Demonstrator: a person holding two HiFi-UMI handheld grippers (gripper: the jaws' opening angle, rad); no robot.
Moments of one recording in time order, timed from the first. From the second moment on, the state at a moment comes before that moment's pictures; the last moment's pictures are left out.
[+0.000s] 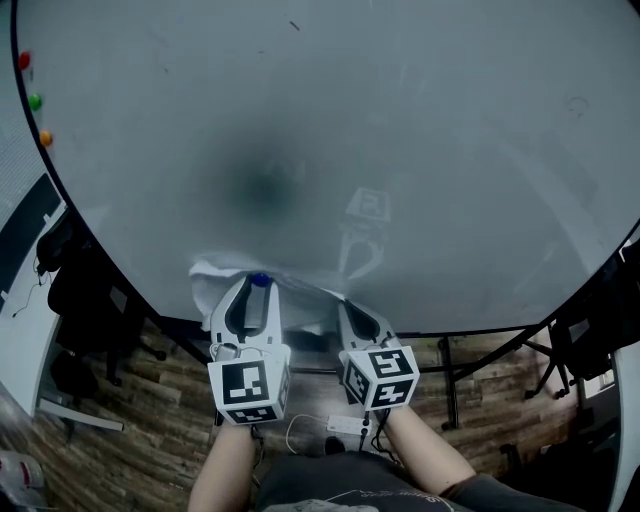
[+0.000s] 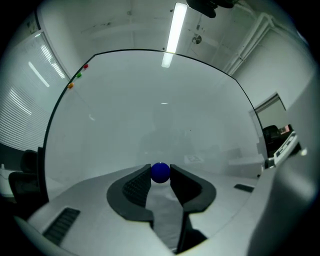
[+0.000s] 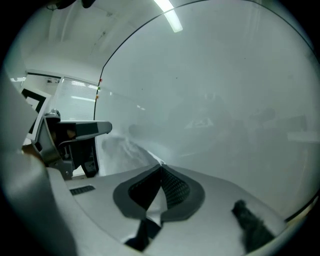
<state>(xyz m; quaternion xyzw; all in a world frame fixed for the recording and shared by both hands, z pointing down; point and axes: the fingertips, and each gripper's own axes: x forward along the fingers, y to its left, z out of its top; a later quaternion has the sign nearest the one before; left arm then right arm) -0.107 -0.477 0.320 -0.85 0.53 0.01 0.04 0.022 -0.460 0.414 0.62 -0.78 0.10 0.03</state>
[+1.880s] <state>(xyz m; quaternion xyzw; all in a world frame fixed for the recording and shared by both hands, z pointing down) 0.043 -0.198 0.387 -0.80 0.59 -0.05 0.00 0.223 -0.205 0.435 0.57 -0.82 0.07 0.06</state>
